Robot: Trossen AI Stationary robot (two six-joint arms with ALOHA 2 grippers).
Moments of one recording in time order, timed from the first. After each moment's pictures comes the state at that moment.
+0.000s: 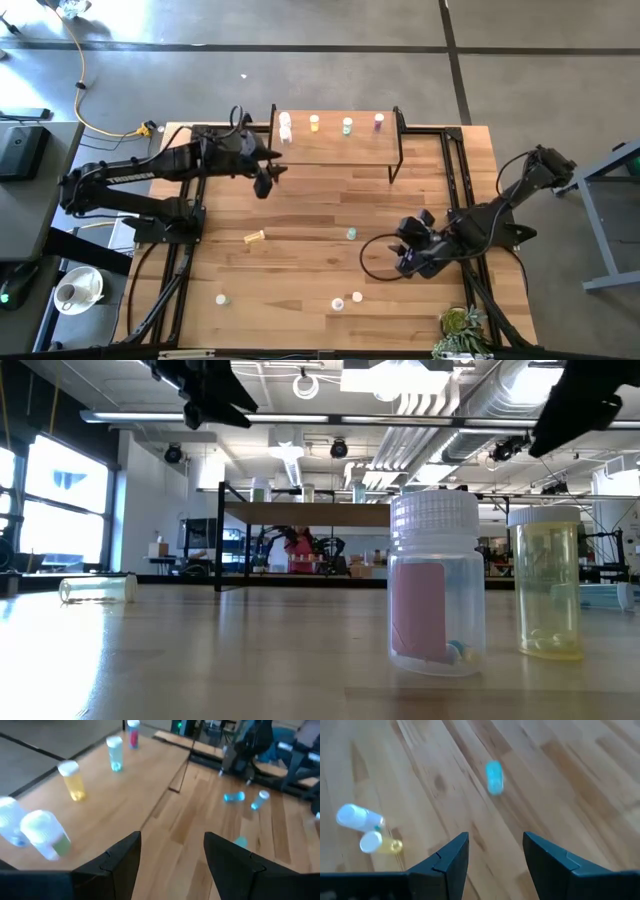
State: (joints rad) left arm 0.37 1.03 0.91 -0.37 -0.09 -0.16; right arm 0.64 1.22 0.92 -0.83 0.55 1.04
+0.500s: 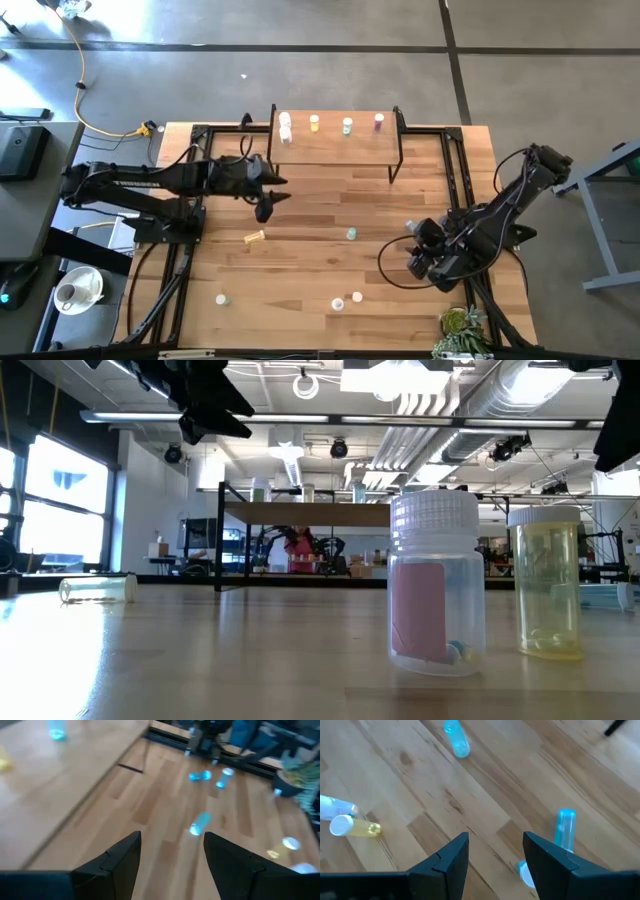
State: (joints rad) left arm 0.19 1.03 0.76 -0.24 -0.09 -0.26; right arm 0.79 1.22 0.92 -1.08 0.55 1.48
